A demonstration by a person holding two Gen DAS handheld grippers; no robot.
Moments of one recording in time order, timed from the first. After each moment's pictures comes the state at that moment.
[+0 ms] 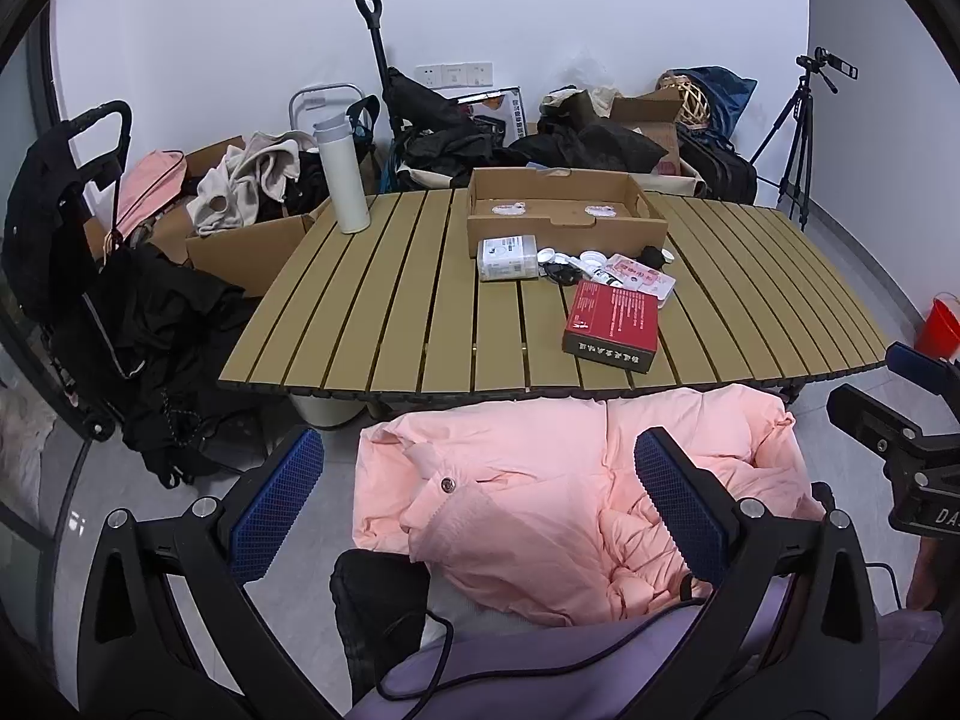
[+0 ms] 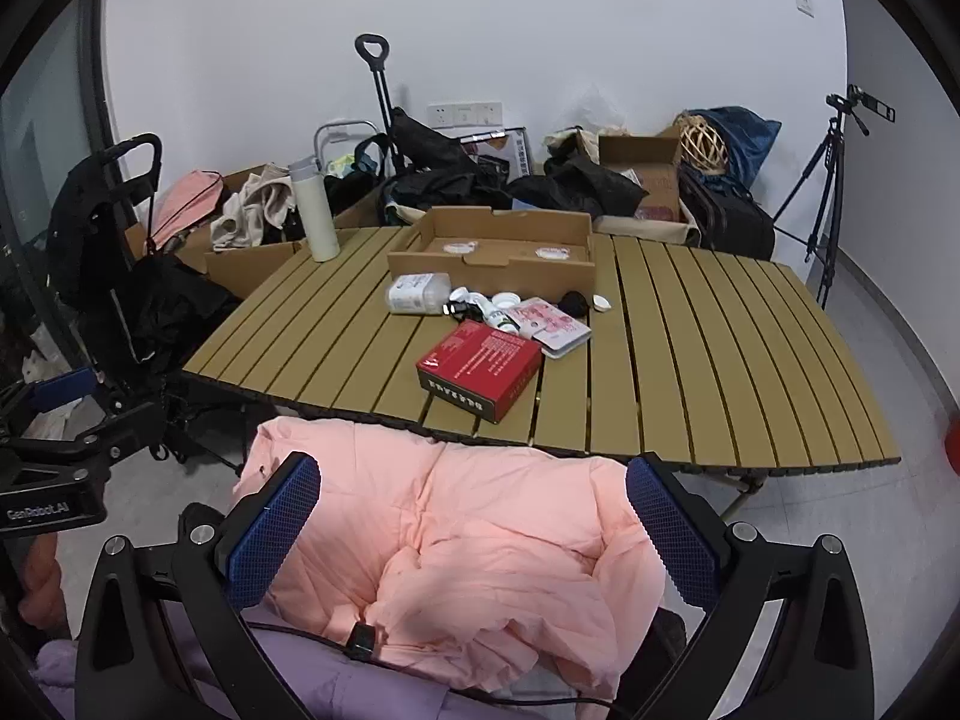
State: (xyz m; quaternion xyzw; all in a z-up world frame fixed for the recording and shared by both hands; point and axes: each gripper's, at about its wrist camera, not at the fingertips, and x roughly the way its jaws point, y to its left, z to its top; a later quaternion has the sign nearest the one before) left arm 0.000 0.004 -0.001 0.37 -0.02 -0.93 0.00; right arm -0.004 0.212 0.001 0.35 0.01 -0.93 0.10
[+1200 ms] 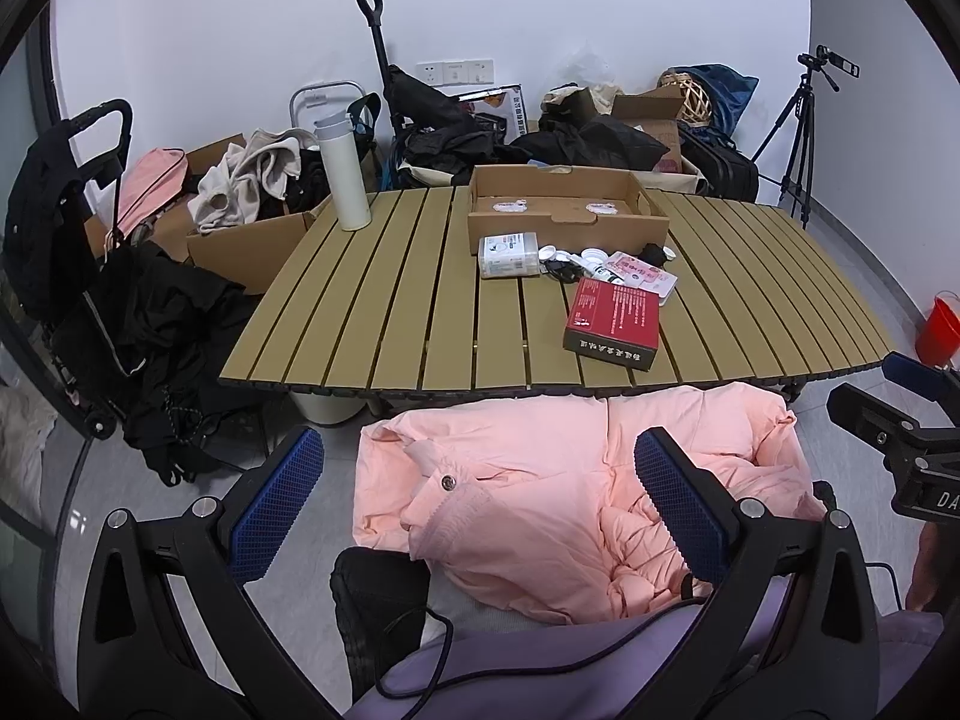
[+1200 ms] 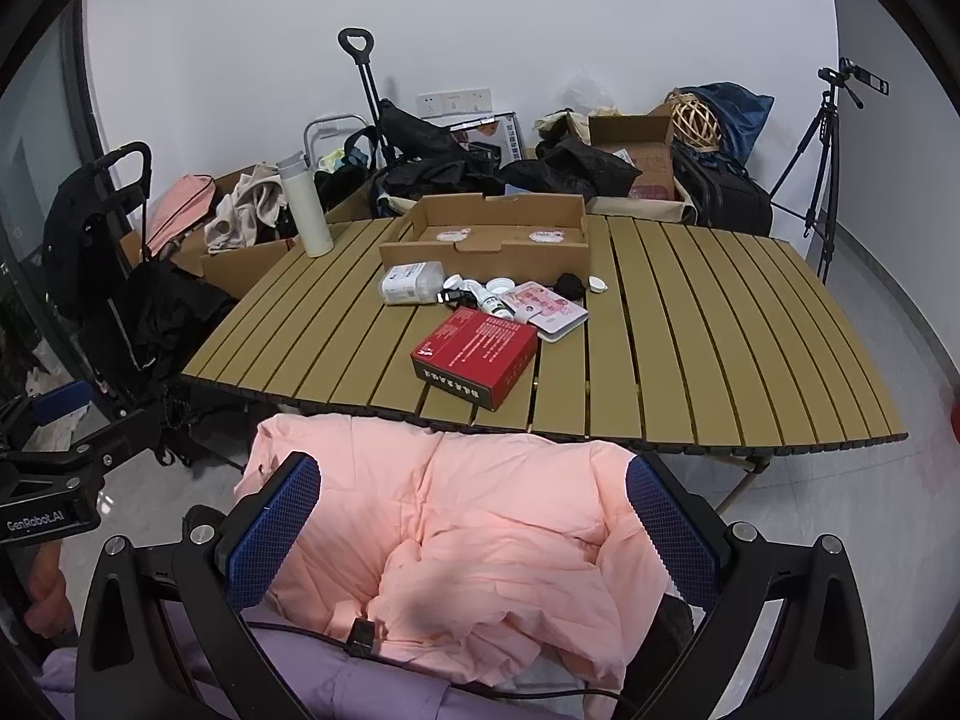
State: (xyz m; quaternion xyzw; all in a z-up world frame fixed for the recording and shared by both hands) left arm -0.004 0.003 -0.006 0.38 -0.03 -0.93 0.00; right arm -0.010 0.222 -0.004 0.37 -0.02 -0.92 0.10
